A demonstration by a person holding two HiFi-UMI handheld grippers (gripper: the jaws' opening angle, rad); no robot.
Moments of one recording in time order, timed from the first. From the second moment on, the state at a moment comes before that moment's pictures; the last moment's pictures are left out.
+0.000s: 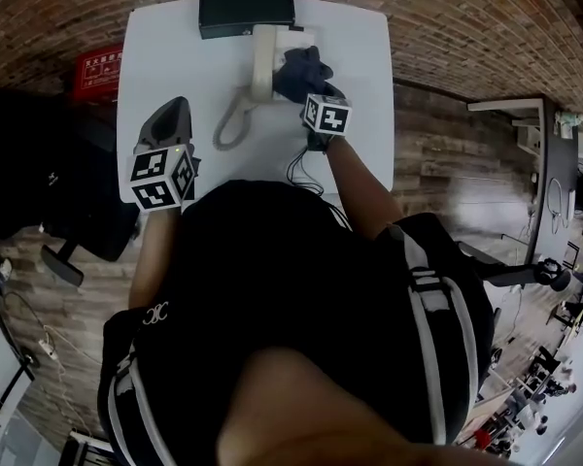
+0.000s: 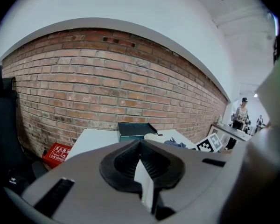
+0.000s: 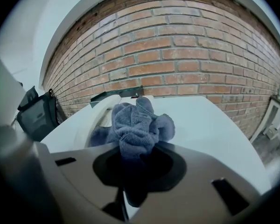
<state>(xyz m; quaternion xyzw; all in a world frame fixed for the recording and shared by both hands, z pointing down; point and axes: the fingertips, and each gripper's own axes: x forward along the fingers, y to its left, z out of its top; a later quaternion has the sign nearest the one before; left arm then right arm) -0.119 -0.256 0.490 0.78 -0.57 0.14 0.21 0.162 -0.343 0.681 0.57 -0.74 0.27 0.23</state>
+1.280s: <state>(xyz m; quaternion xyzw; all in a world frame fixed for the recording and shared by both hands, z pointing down) -0.109 -0.260 0.481 0.80 -0.56 0.15 0.19 0.094 -0.315 0.695 0.46 -0.81 0.18 0.33</state>
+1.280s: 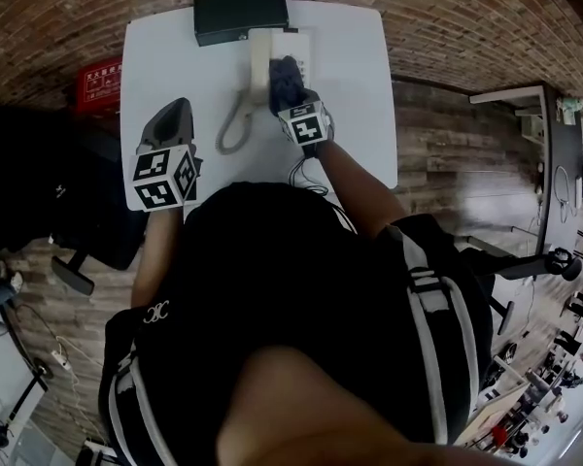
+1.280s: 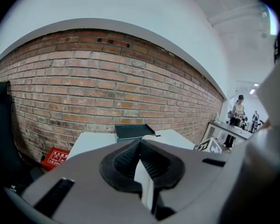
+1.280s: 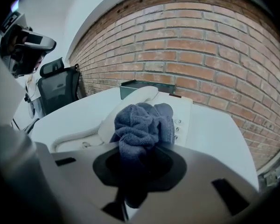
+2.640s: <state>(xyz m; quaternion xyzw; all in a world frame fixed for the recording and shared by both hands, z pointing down) -0.119 -0.234 0.472 0.79 -0.56 0.14 0.18 0.113 -0.384 0.550 0.55 -0.80 0.19 0.14</state>
